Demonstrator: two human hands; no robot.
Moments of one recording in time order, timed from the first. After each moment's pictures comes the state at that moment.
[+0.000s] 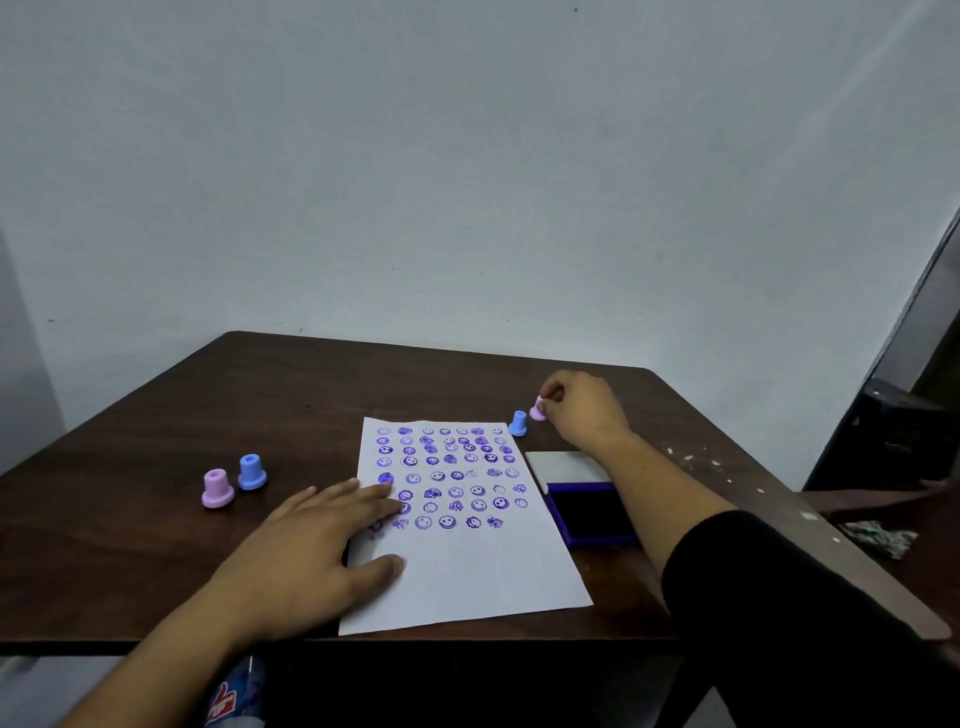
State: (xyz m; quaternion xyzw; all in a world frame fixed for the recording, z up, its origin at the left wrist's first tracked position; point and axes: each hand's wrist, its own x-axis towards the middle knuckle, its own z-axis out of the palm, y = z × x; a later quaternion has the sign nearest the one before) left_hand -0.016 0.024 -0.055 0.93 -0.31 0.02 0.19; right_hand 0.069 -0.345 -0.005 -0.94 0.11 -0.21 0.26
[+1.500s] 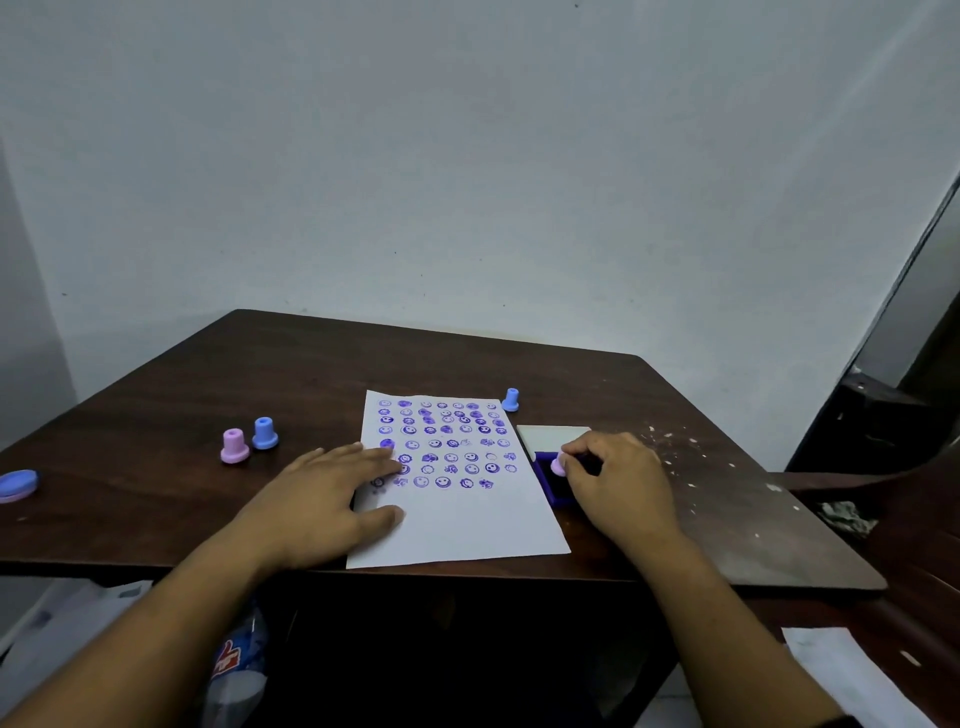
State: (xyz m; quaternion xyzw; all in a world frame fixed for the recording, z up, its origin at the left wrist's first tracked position) left_hand -0.014 0.024 -0.056 0.93 -0.31 0.02 0.20; right_hand -0.085 -0.324 -0.051 -0.92 0.07 -0.33 0.19
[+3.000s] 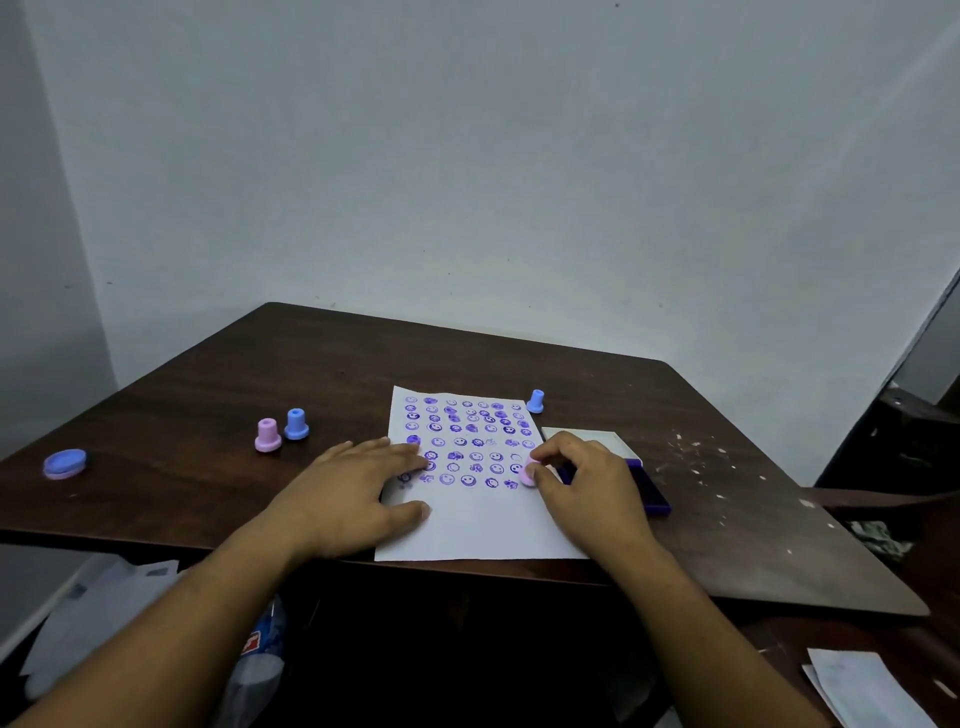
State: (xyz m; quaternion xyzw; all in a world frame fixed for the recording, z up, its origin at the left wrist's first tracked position) left_hand -0.015 0.024 -0.053 0.93 -0.31 0.01 0.19; right_hand -0.075 -0.270 -0.053 -0.92 0.02 -0.26 0.29
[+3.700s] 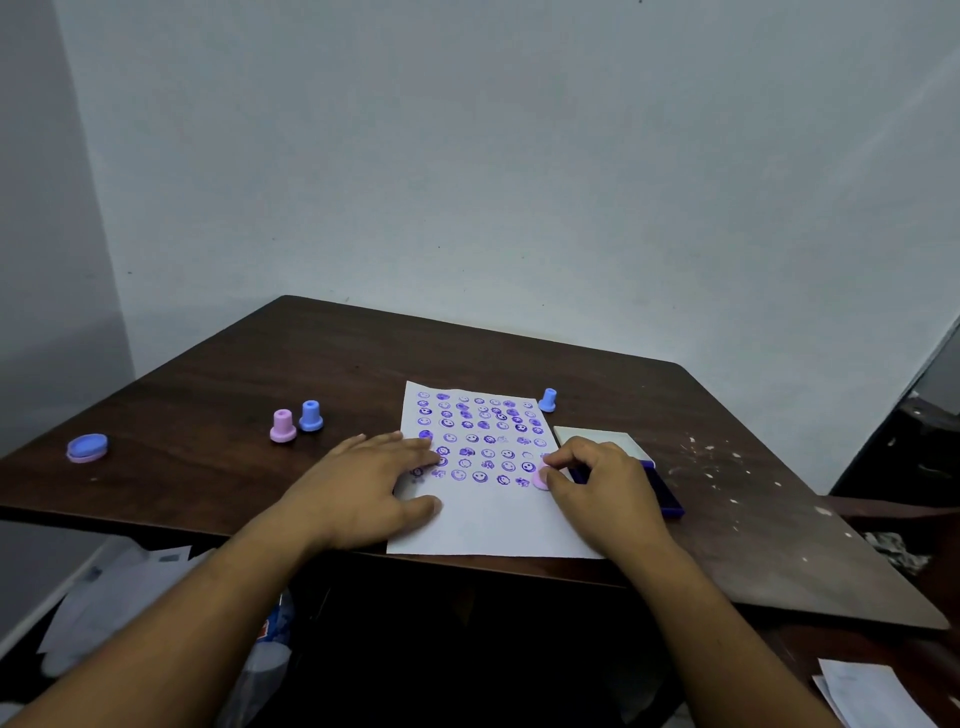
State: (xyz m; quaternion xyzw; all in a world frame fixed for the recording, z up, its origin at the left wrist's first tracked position) left_hand -0.013 0.023 -0.058 0.93 -0.31 0.01 0.19; right_hand -0.075 -0.273 -0.049 -0.93 0.05 -0.22 0.28
